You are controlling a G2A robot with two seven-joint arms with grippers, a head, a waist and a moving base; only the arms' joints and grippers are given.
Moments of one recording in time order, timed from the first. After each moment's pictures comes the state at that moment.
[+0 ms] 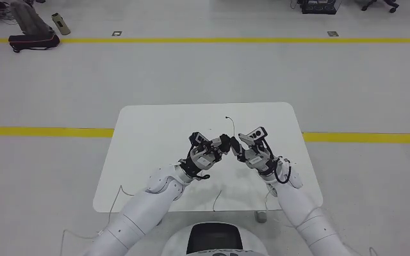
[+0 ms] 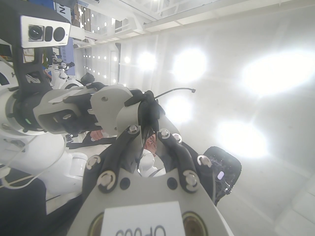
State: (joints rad) left arm 1.33 -1.25 -0.87 -1.43 -1.10 -0.34 -0.82; right arm -1.41 -1.30 1.17 -1.28 1.18 -0.17 1.23
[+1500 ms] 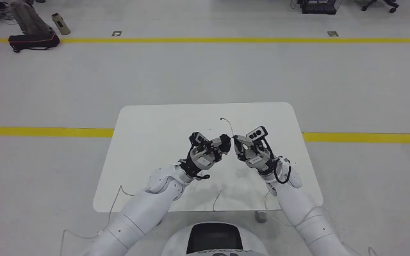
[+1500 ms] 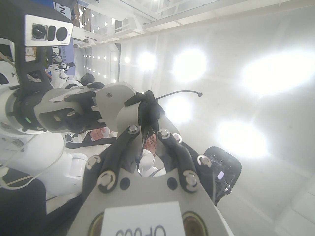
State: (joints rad) left arm 1.33 -1.25 -0.87 -1.43 -1.10 -0.34 -0.82; right arm -1.41 -1.31 1.19 -1.27 1.16 -0.18 1.25
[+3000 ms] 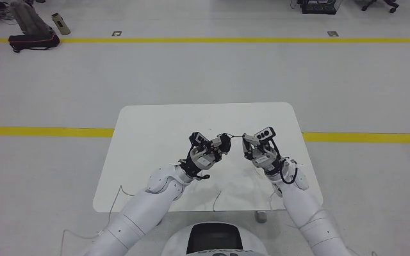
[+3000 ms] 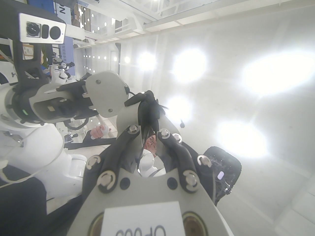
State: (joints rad) left arm 1.33 -1.25 -0.87 -1.43 -1.10 -0.34 -0.82; right arm -1.44 -1.31 1.26 -1.28 1.13 -0.18 1.24
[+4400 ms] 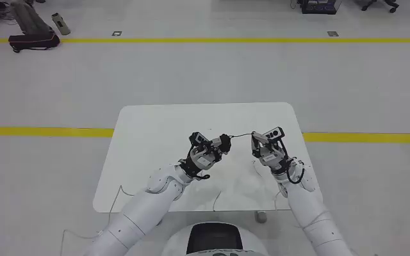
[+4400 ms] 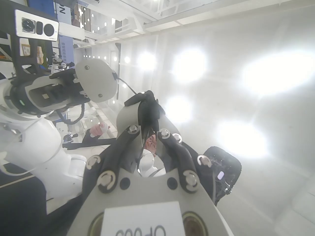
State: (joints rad) left arm 1.33 -1.25 -0.87 -1.43 -1.10 -0.34 -0.82; right arm -1.45 -1.30 1.32 -1.26 1.14 -0.19 1.23
